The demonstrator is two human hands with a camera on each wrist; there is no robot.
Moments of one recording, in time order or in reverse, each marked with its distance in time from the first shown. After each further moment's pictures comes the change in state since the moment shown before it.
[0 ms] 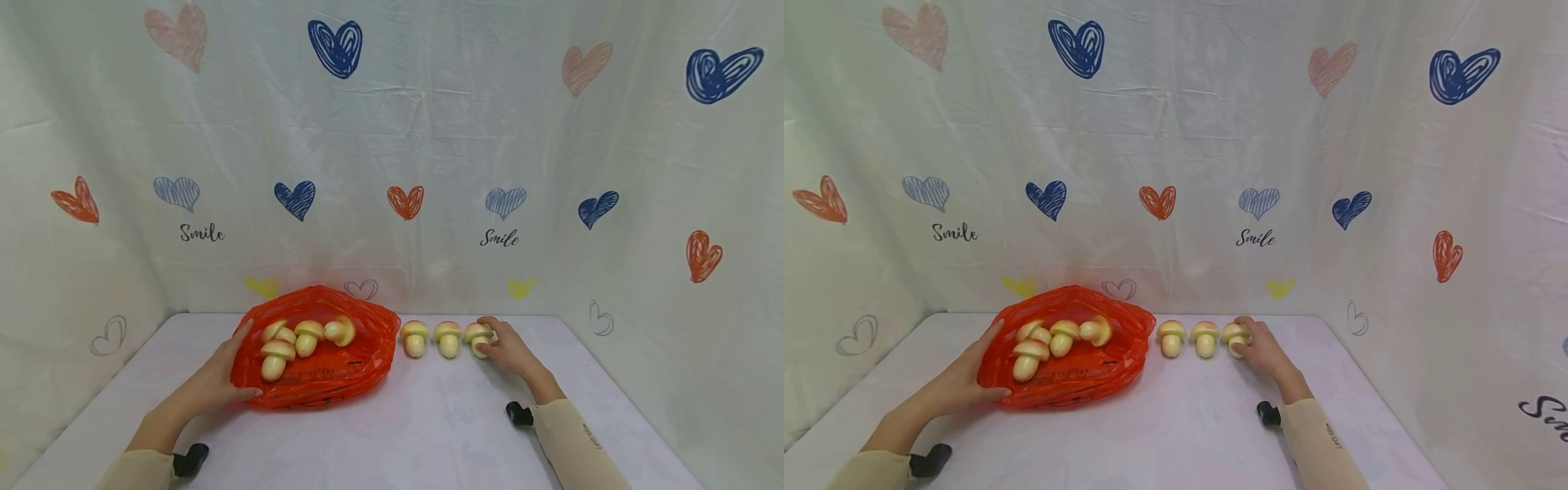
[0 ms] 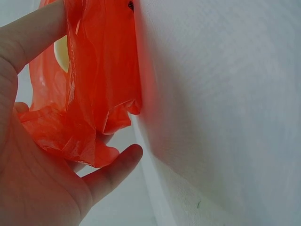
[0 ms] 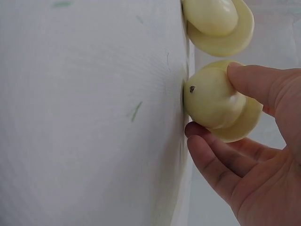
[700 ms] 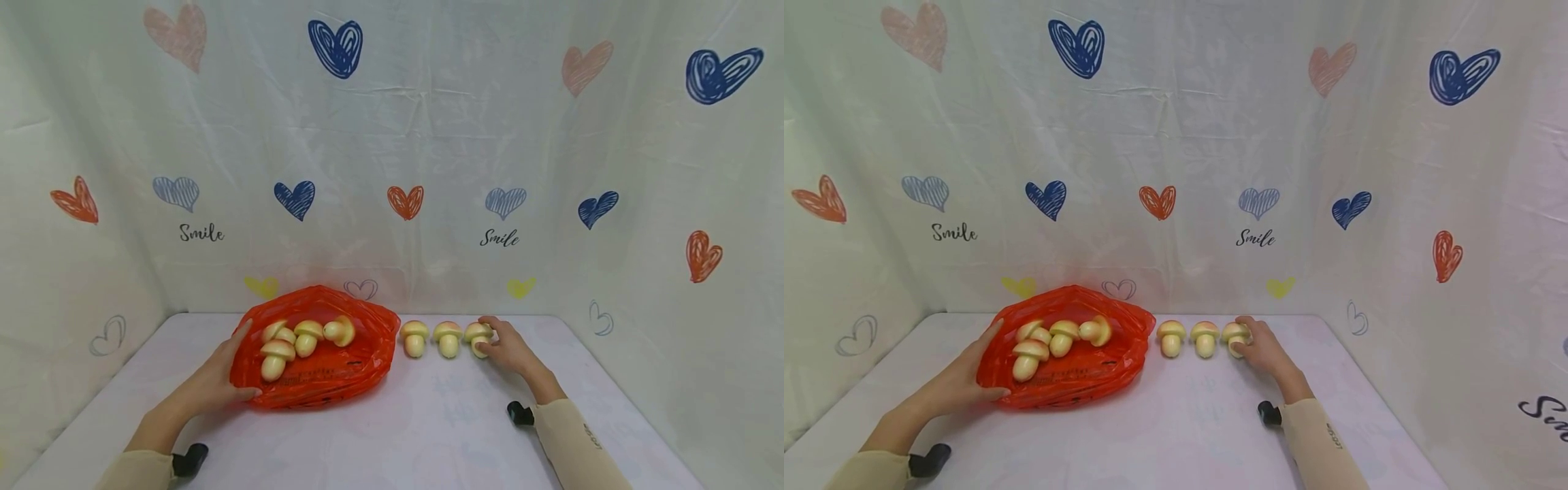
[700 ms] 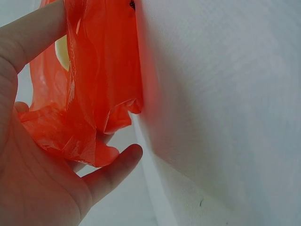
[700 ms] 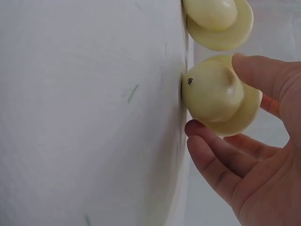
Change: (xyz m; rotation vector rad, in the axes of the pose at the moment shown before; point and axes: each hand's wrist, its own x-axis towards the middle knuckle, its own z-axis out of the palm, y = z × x) left_hand 0.000 0.000 -0.001 0.000 0.003 0.000; right_hand 0.001 0.002 -0.002 0.001 -0.002 -0.001
